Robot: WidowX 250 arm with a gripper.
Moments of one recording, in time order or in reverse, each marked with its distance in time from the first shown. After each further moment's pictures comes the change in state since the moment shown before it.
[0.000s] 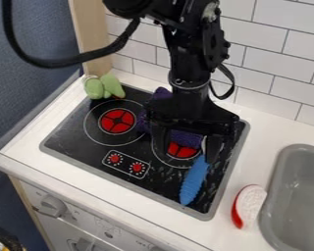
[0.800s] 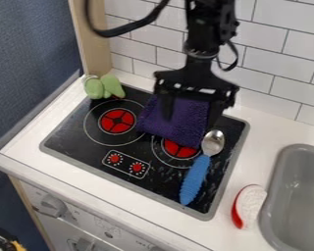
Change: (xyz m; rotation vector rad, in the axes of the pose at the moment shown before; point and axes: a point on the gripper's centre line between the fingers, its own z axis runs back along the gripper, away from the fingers) arm 0.072 0.014 -0.018 0.141 0.034 0.107
